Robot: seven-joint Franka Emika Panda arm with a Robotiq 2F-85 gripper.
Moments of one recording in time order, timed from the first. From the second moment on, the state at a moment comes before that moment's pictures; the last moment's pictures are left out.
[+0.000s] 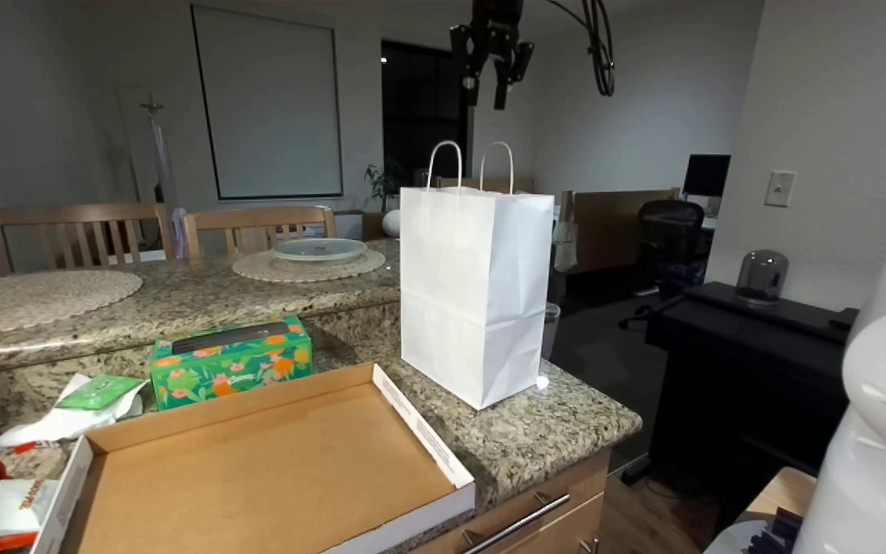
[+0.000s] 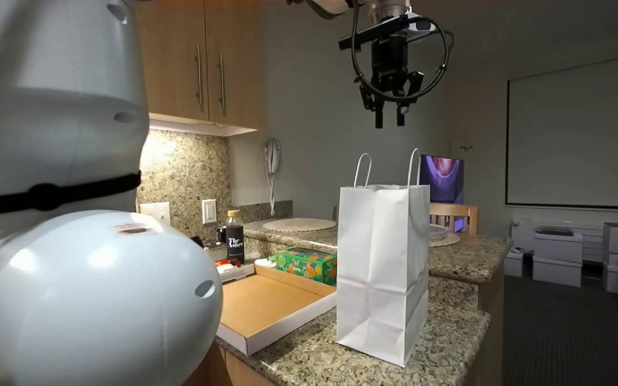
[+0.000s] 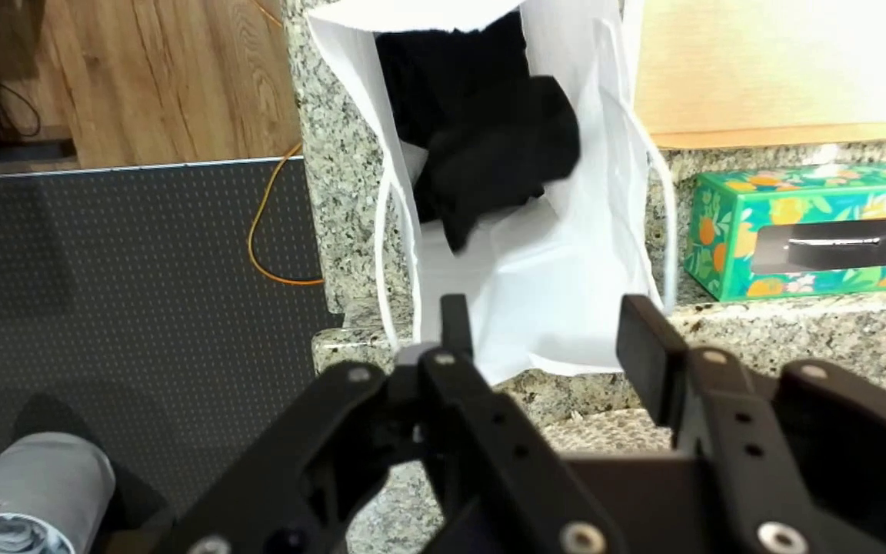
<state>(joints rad) -0.04 -0.07 -0.04 -1.50 0.03 1.52 0.08</state>
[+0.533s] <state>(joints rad) 0.05 -0.08 0.05 -1.44 0.03 1.45 0.07</state>
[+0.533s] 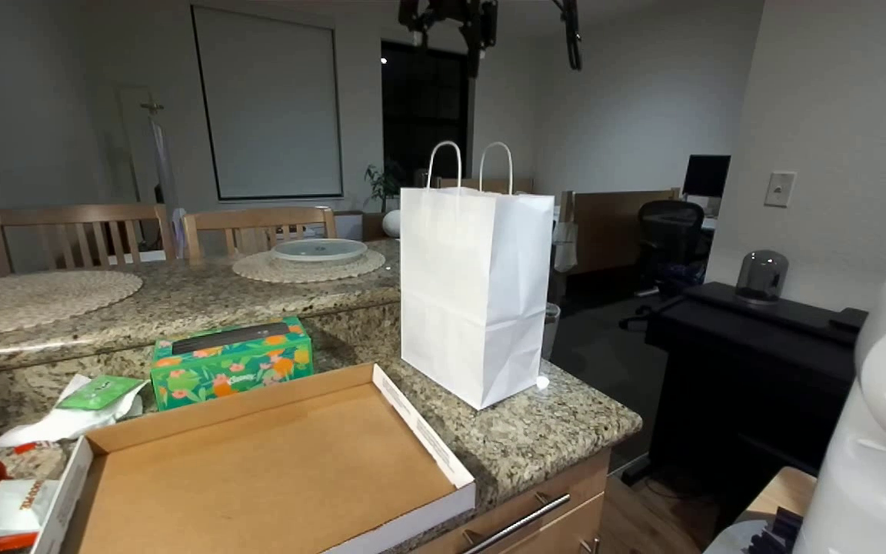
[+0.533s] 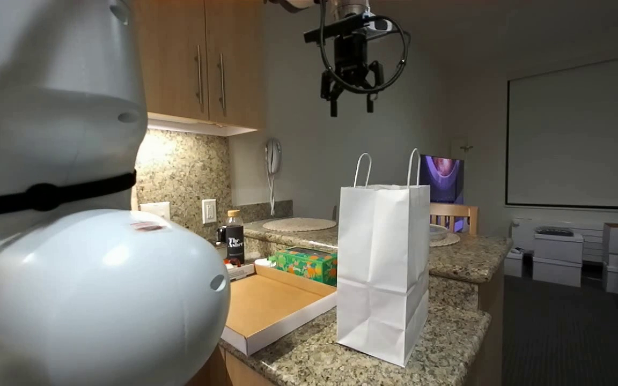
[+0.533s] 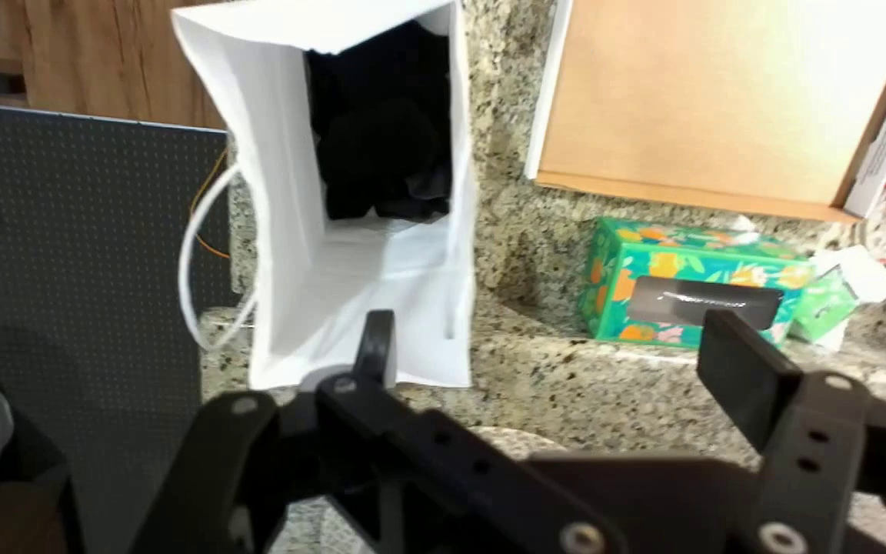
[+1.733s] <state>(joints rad) 0.24 -0.13 0.30 -2.10 0.17 2.05 0.70</state>
